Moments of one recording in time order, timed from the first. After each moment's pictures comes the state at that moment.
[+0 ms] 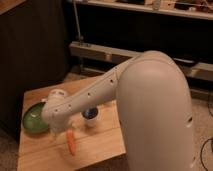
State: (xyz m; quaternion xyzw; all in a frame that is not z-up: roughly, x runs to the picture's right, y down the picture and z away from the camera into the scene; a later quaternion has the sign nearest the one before) arm -0.216 0.211 0.734 -0.31 0.09 0.50 0.81
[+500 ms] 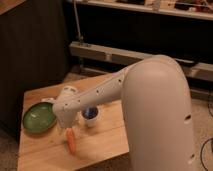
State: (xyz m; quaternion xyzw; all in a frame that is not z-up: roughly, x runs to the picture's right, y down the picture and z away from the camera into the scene) arm -0.198 0.204 0.765 -0.33 0.11 0.52 0.78
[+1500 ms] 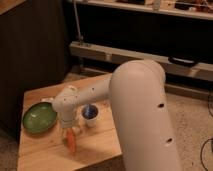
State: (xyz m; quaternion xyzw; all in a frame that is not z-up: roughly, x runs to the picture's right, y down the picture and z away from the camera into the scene) arm -0.202 0.227 0.790 -0.36 0.16 0.50 0.77
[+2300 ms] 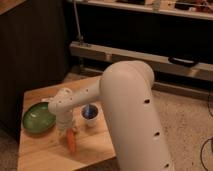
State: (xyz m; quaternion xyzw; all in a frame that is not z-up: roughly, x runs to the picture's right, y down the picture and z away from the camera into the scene) arm -0.218 0.238 0.802 -0.36 0.17 0.49 0.77
